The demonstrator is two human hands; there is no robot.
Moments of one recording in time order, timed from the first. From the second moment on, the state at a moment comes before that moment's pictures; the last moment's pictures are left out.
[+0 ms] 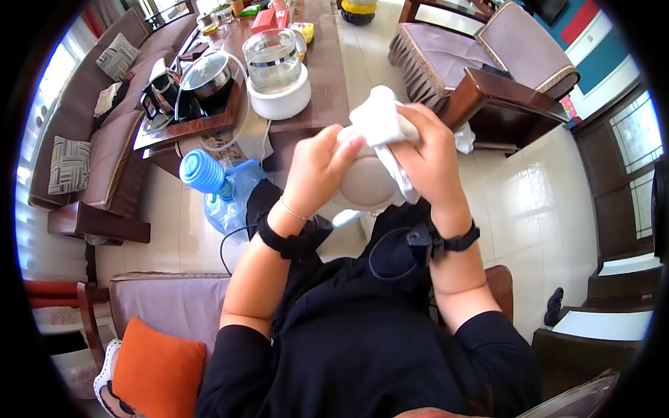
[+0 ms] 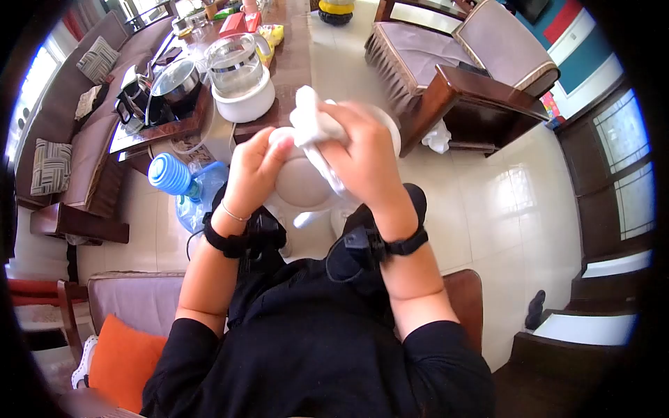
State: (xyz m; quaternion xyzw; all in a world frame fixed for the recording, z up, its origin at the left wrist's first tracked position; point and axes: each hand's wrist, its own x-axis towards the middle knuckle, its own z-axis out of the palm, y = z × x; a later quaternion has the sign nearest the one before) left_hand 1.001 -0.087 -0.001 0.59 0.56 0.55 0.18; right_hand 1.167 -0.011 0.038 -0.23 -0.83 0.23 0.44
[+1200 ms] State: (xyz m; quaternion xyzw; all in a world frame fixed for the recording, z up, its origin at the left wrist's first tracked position) left_hand 1.007 -0.068 -0.052 0.27 0.44 0.82 0.26; right_hand 1.138 -0.048 -0.048 -0.29 -0.77 0.12 0.56
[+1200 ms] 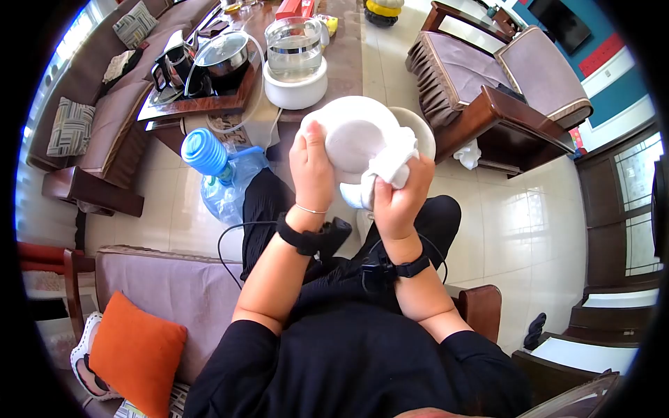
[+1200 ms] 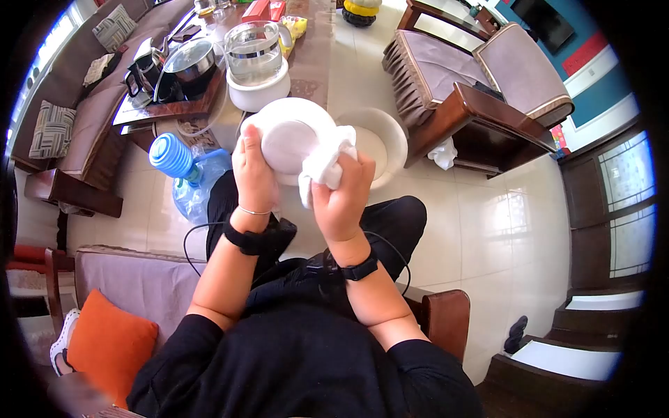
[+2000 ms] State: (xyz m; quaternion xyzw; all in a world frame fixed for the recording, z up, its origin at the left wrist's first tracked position) left_hand 0.935 -0.084 0.019 0.39 0.40 0.61 0.56; right_hand 1.138 -0.034 -0.017 -0.24 -0.57 0.57 0.54
